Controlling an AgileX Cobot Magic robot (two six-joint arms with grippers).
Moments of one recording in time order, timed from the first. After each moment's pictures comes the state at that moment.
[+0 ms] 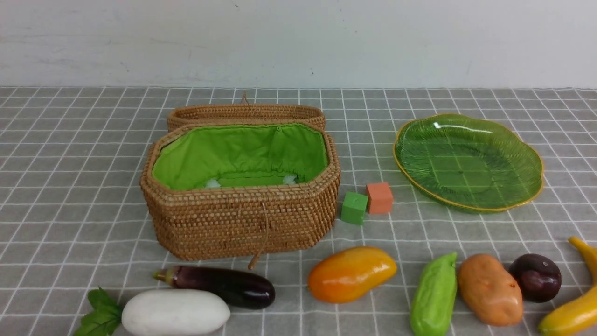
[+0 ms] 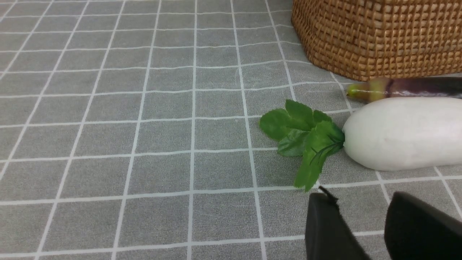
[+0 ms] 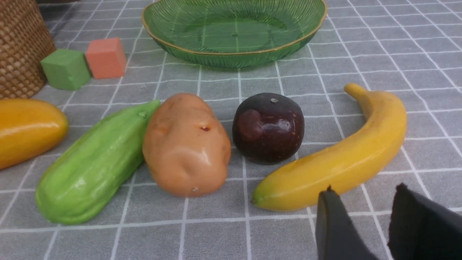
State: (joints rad) right arm 0.03 -0.02 0.02 -0.08 0.39 0.13; left arm -0.10 -0.01 0.02 0.08 0.42 -0.11
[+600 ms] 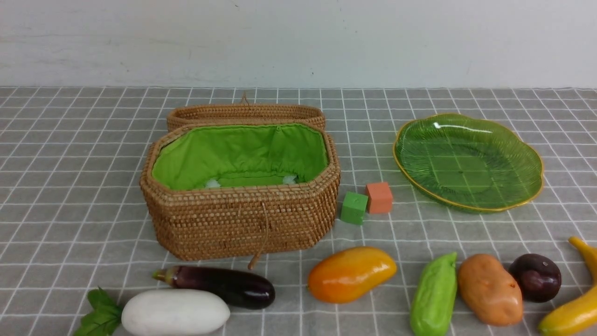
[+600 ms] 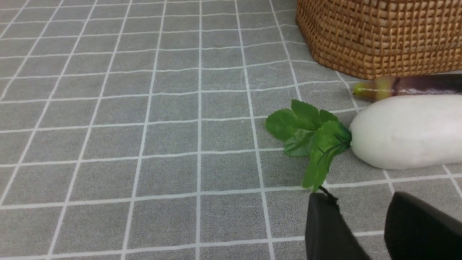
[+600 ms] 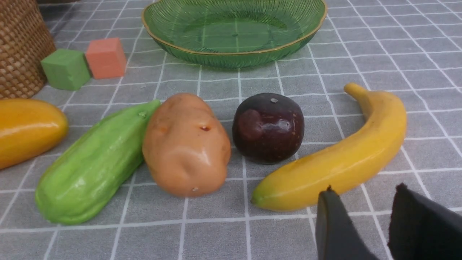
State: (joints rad) right arm 0.03 -0.02 0.02 -0.08 0.39 0.13; left arm -0.10 -0.01 0.02 0.10 0.42 -0.11
